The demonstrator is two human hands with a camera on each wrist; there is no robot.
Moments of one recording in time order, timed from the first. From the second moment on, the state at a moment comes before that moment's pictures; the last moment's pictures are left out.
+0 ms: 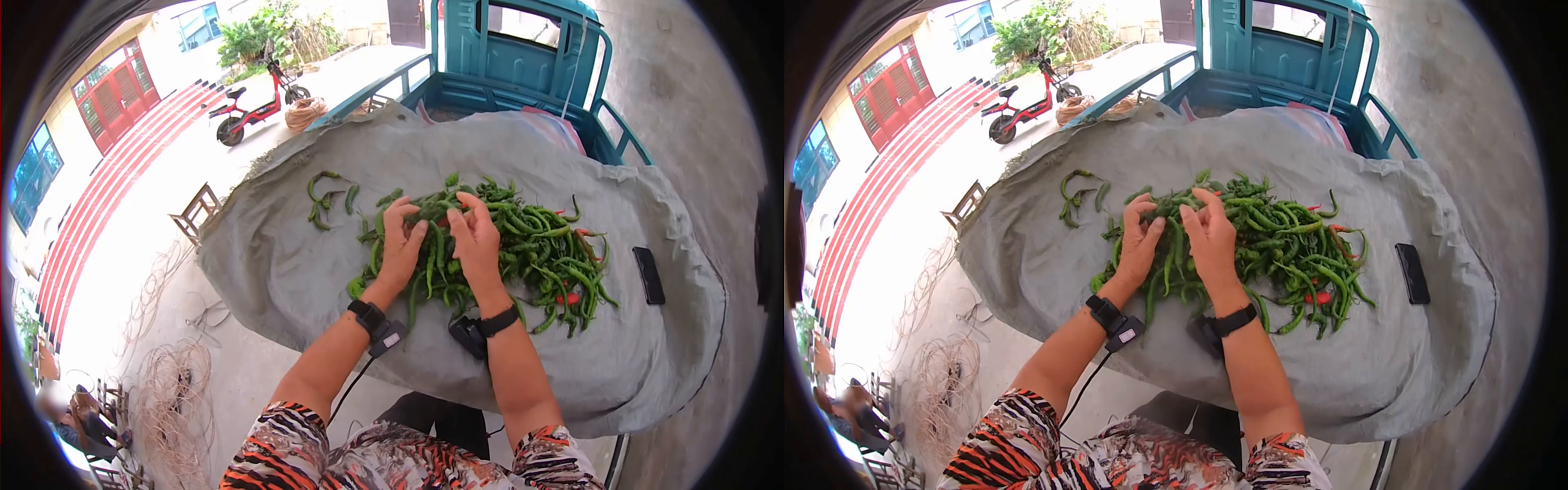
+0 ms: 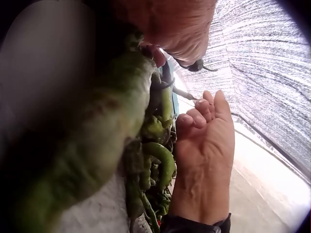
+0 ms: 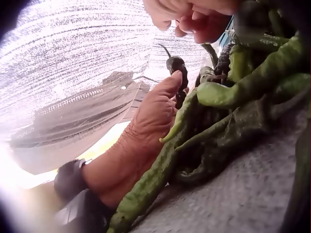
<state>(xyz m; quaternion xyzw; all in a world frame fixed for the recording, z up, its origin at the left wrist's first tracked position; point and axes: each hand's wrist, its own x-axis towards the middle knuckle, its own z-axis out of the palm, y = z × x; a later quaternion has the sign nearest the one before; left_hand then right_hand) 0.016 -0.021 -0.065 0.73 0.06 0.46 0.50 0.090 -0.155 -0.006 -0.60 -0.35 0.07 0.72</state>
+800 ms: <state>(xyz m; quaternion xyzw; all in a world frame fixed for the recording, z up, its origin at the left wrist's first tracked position) 0.017 -0.032 -0.061 0.71 0.08 0.45 0.53 0.085 -0.166 0.002 -0.54 -0.40 -0.03 0.74</state>
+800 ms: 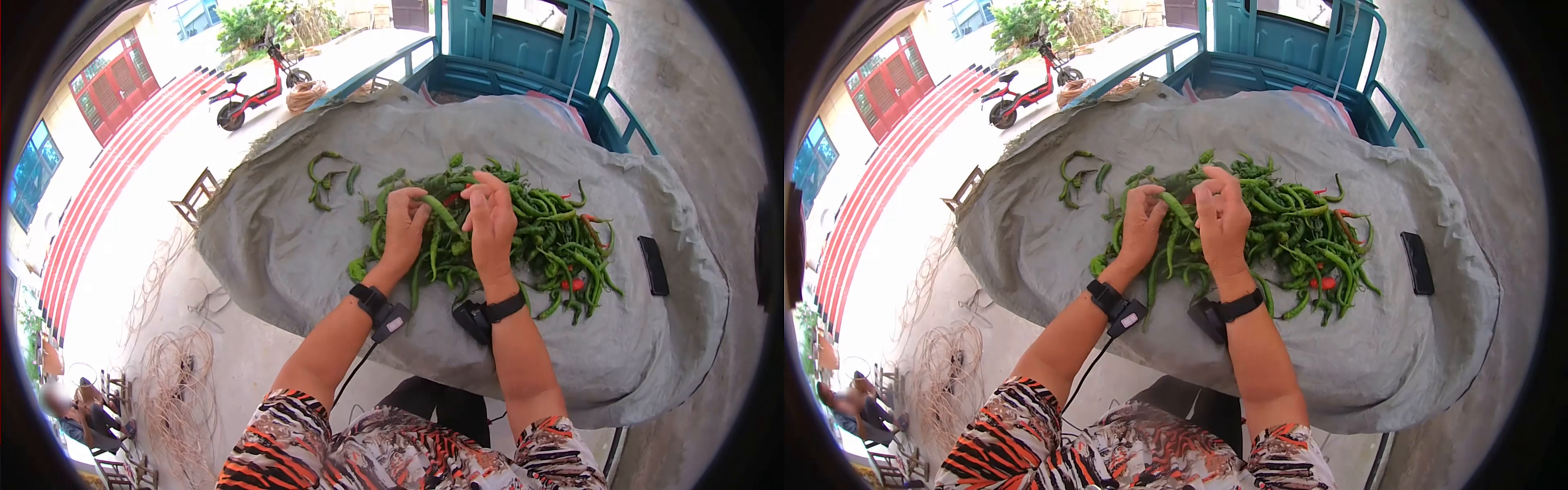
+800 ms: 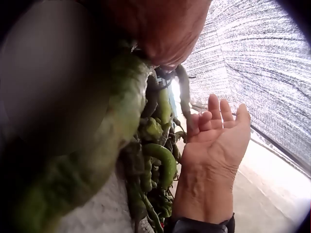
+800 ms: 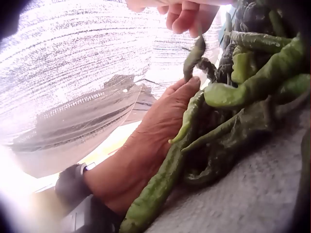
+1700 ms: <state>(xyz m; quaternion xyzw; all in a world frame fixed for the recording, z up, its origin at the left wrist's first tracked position) -0.020 0.039 -0.005 0.77 0.27 0.38 0.43 0.090 -0.158 -0.001 -0.64 -0.40 -0.36 0.54</state>
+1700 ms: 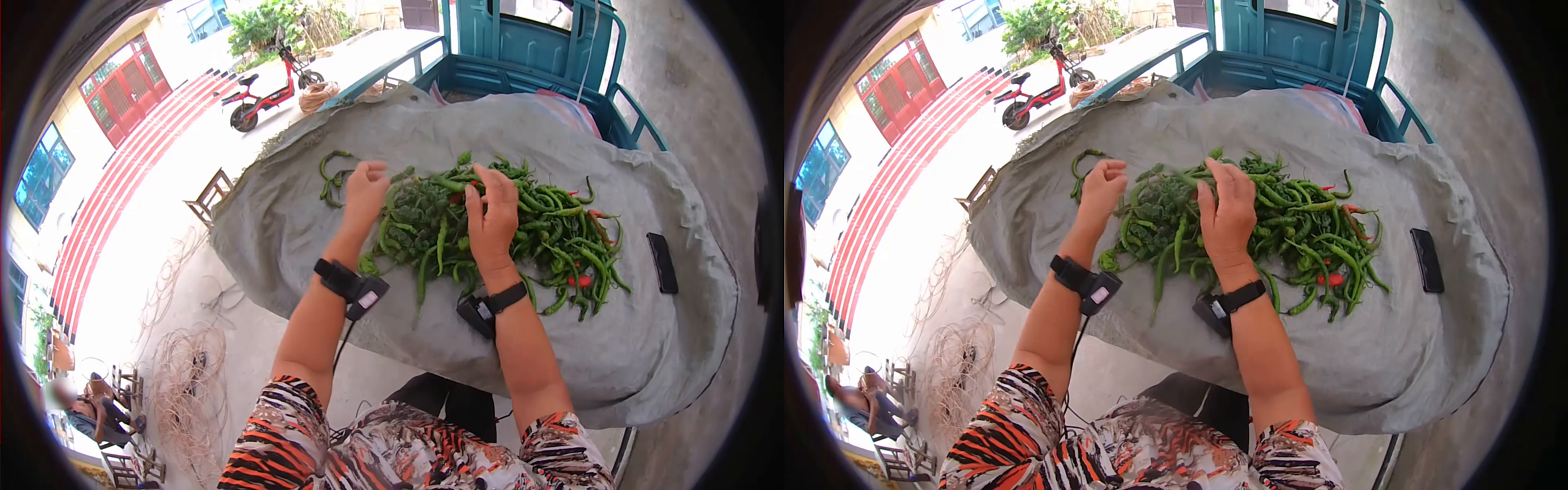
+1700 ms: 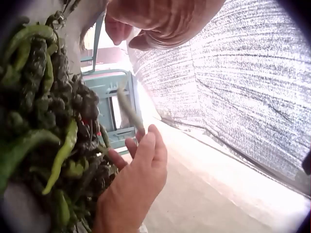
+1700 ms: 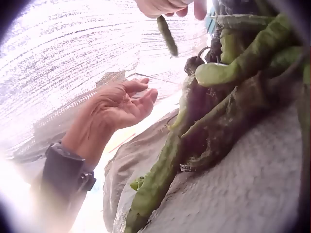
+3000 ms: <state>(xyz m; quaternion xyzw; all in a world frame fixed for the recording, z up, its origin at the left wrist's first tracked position) 0.030 0.084 -0.009 0.87 0.26 0.24 0.34 0.093 -0.157 -0.008 -0.63 -0.42 -0.28 0.59</state>
